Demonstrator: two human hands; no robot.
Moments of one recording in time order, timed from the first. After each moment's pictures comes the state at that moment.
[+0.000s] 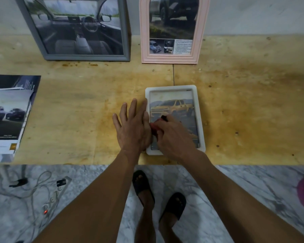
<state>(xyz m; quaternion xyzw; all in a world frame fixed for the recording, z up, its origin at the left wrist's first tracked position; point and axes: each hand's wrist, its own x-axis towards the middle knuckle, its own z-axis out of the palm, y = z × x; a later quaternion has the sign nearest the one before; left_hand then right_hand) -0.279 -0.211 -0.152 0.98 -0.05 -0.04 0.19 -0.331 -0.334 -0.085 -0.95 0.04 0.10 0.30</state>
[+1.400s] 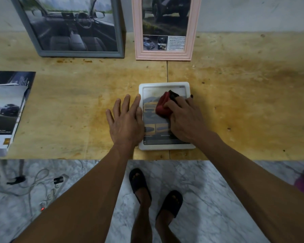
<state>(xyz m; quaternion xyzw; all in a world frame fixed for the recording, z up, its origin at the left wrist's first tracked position) -0.281 -0.213 -0.147 0.98 -0.05 -0.04 0.19 -0.319 -0.403 -0.111 -0.99 -0.01 0.03 0.15</state>
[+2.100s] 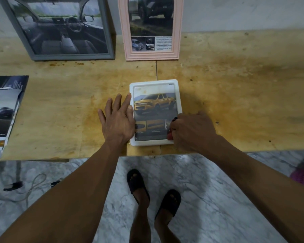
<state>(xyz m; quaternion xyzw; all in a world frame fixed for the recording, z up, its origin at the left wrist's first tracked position) -0.281 -0.210 -0.145 0.98 -0.07 -0.06 0.20 -0.367 -0.419 -0.076 -0.99 -0.05 0.12 0.00</state>
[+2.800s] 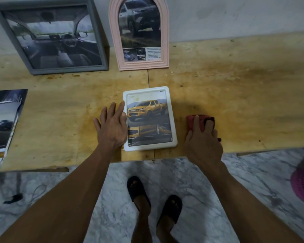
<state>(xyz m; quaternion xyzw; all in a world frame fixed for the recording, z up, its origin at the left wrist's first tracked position) -0.276 -0.208 -0.140 0.97 -0.09 -0.09 0.20 -0.417 -0.435 -0.106 -0.94 0.31 0.06 0.10</state>
